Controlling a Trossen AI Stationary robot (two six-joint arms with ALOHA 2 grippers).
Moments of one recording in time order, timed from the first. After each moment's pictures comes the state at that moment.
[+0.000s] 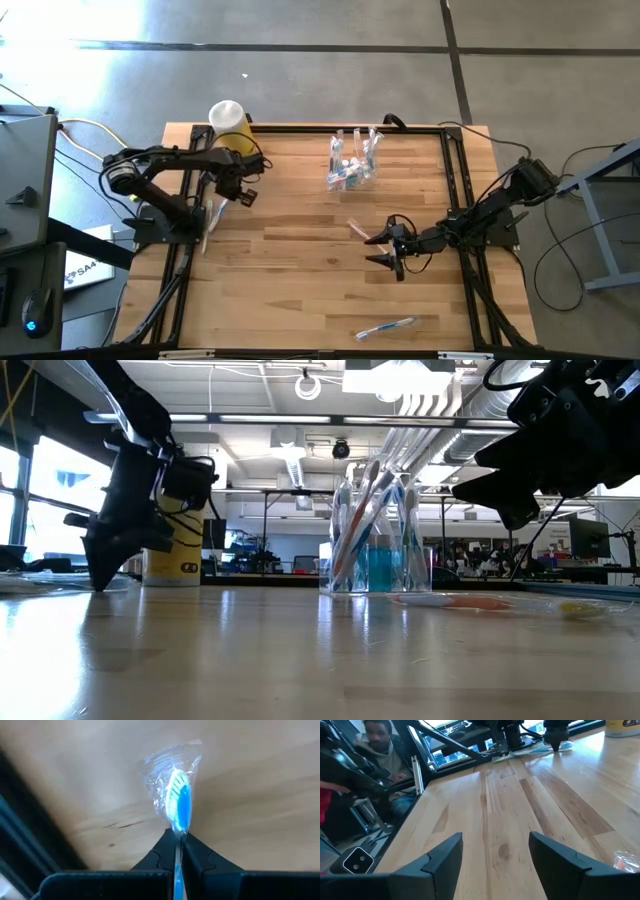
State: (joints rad) left arm 0.52 1.47 0.69 -0.89 -0.09 -0.66; right arm 0.46 1.48 0.21 1.07 0.37 0.42
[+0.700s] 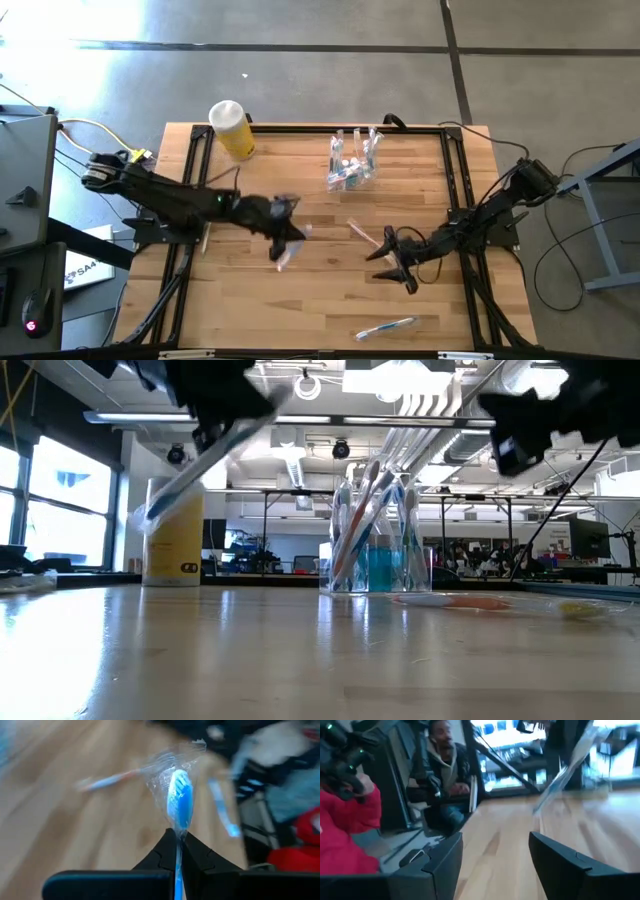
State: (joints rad) left arm -0.18 1.26 0.79 0.02 -0.01 -0.54; right arm 0.54 1.48 0.24 1.24 0.22 0.23
